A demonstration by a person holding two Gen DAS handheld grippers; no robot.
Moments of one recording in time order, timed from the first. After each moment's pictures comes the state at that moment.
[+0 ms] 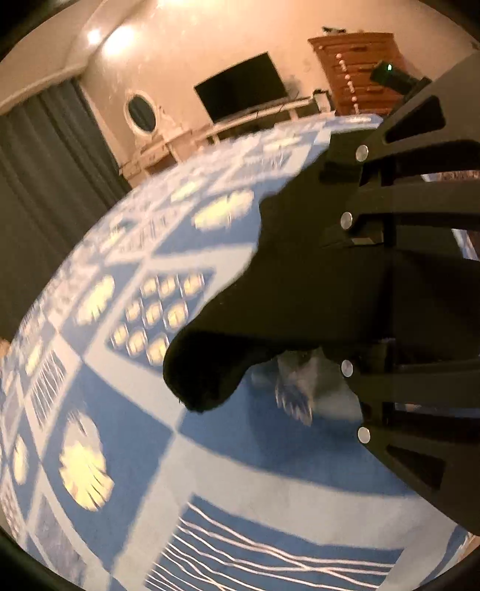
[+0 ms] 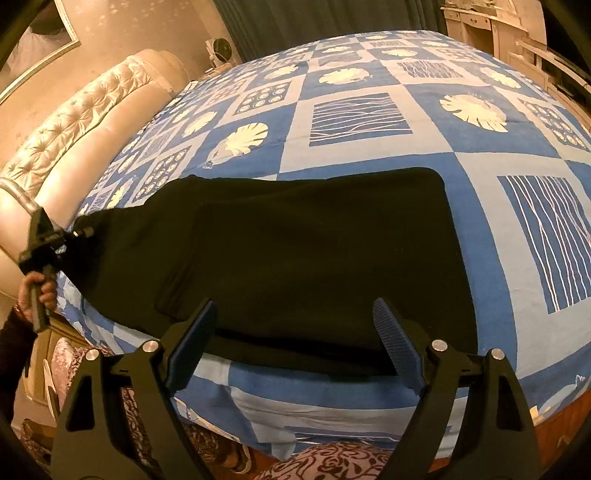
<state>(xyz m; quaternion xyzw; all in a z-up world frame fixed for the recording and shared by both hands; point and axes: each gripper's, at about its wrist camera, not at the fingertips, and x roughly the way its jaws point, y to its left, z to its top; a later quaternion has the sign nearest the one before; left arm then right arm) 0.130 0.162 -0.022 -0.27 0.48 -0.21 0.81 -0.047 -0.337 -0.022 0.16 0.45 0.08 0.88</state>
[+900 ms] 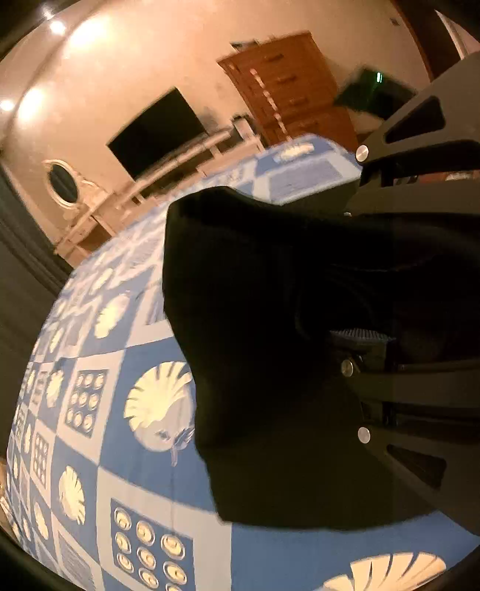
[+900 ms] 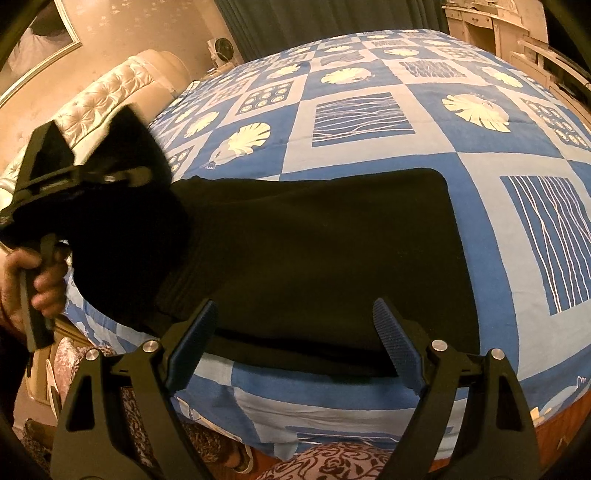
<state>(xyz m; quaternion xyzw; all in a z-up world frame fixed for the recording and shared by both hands) 0.133 -0.113 -0.001 -0.15 0.50 -0.34 0.78 -0.047 -0.337 -0.021 0.16 0.45 0.09 0.87</state>
